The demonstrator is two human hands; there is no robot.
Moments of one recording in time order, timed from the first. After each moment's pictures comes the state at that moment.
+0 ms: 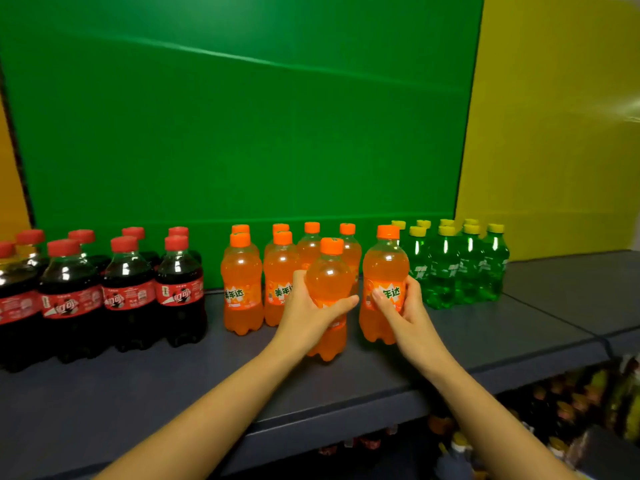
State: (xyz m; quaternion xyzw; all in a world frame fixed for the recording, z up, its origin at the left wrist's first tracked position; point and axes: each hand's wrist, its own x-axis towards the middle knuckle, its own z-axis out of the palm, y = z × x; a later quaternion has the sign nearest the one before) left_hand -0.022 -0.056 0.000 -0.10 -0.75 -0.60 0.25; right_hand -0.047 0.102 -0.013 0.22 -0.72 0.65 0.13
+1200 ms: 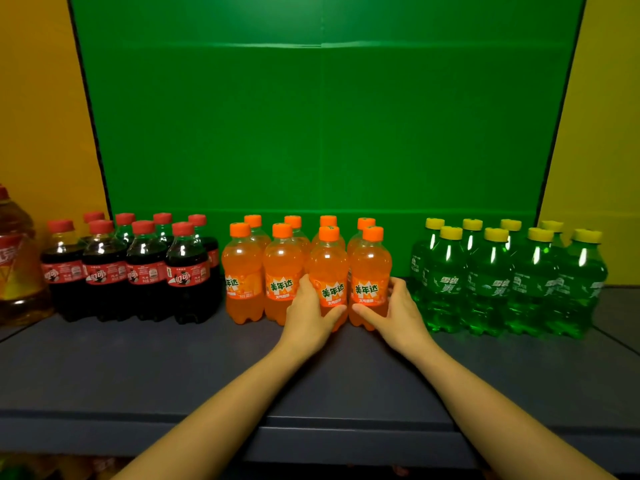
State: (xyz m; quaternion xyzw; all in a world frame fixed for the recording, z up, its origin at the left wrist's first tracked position) left_hand -0.080 -0.028 -0.028 0.11 -0.86 -0.39 0.32; right_hand -0.162 0.101 -0.035 0.28 -0.83 0.46 0.10
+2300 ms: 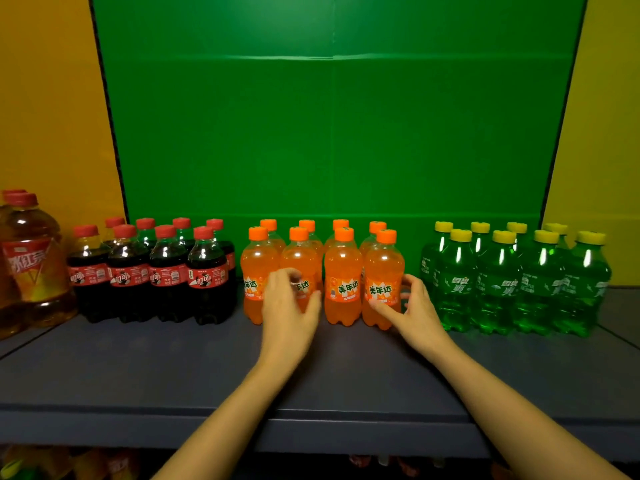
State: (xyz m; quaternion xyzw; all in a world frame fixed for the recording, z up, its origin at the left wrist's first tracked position) left_hand -0.032 -0.048 -0.017 0.10 -0.81 -0.31 0.49; right_hand -0.159 0.104 -0.034 0.28 -0.80 0.53 0.09
